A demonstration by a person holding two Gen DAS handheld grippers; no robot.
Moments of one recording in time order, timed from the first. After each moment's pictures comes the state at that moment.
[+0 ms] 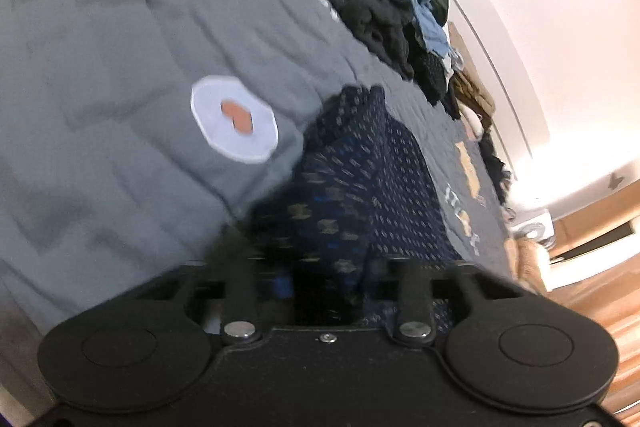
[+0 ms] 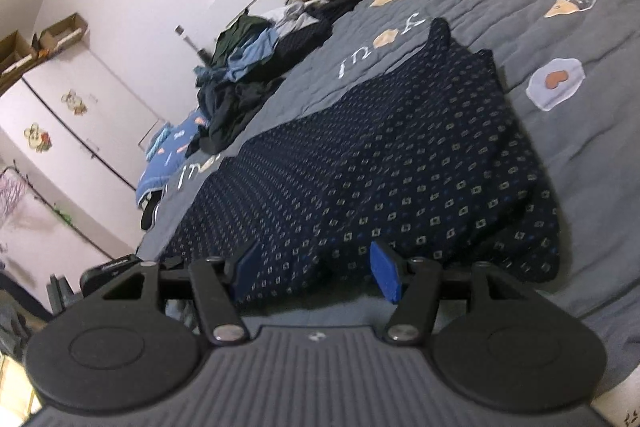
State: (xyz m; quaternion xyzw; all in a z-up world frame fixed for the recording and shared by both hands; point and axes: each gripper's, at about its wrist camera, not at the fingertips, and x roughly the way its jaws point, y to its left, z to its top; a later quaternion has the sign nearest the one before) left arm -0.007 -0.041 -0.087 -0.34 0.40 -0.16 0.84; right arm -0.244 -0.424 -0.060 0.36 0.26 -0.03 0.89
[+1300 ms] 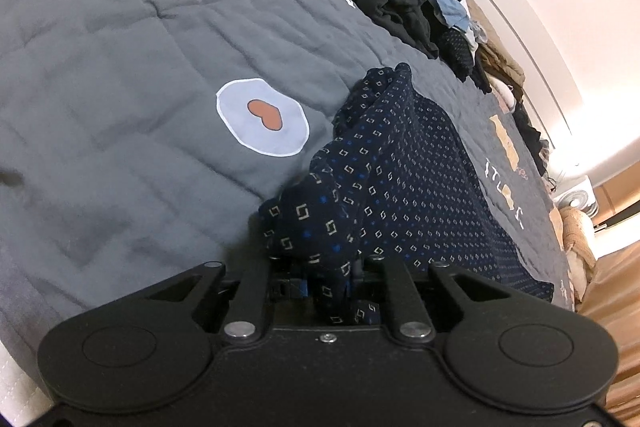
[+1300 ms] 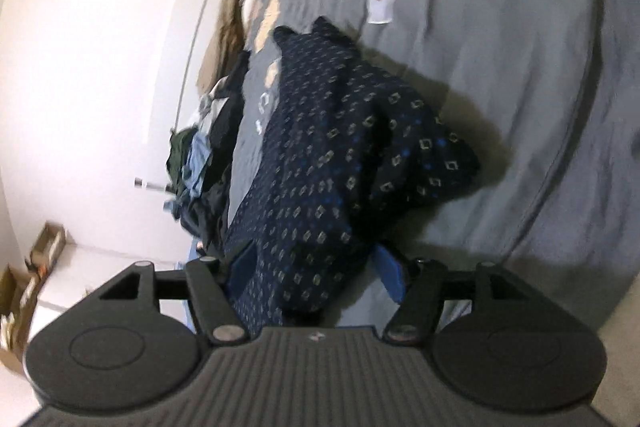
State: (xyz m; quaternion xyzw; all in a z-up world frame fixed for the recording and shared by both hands) left arm -0.006 -0.047 -0.088 -0.29 0.44 -0.14 0.84; right arm -0.279 -0.456 -0.134 0.64 0.14 -0.13 0.74
